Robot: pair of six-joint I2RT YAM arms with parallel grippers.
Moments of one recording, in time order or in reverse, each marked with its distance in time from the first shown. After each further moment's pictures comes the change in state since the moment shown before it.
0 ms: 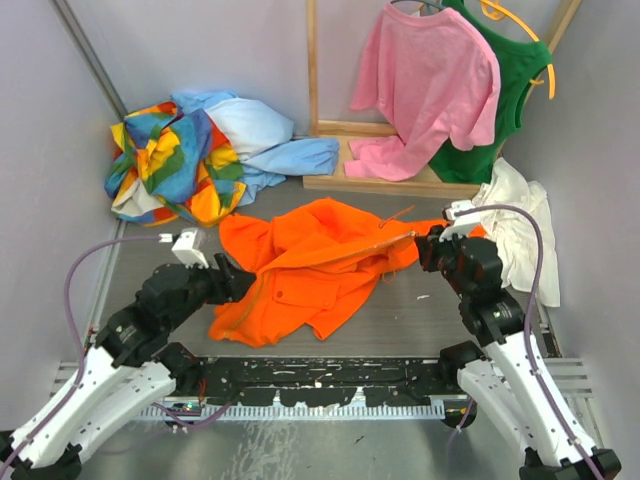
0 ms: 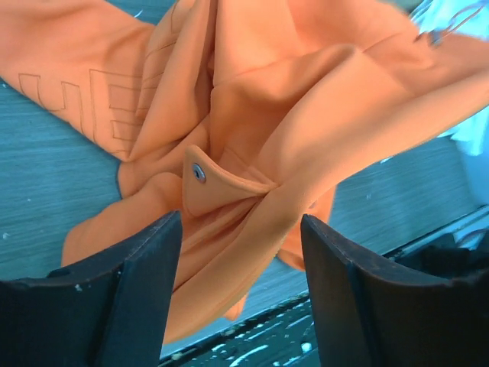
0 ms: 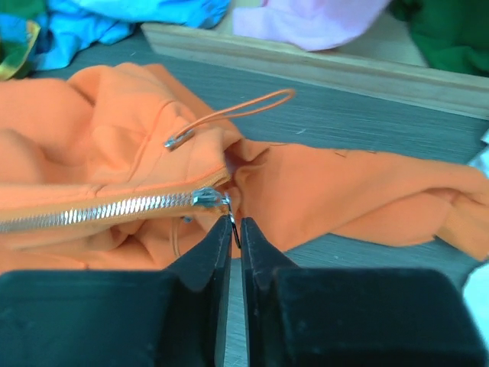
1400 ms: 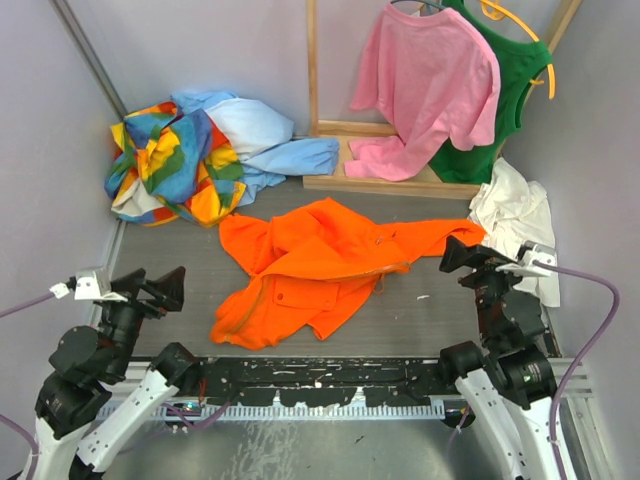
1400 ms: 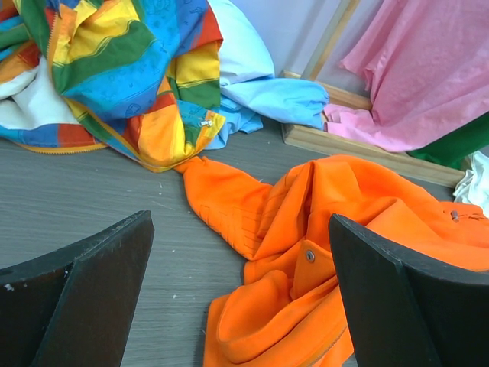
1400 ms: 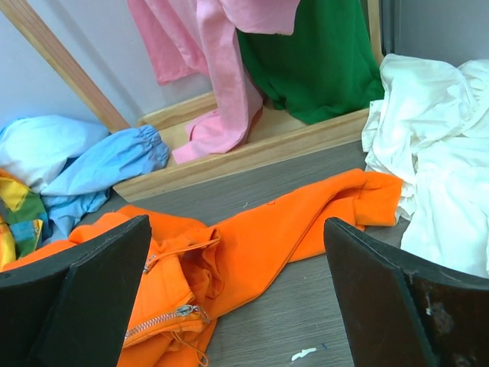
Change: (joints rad) left arm 0.003 -0.491 0.127 -0.172 -0.422 0.283; right arm -0.006 -0.433 -0.014 -0.116 0.426 0.259
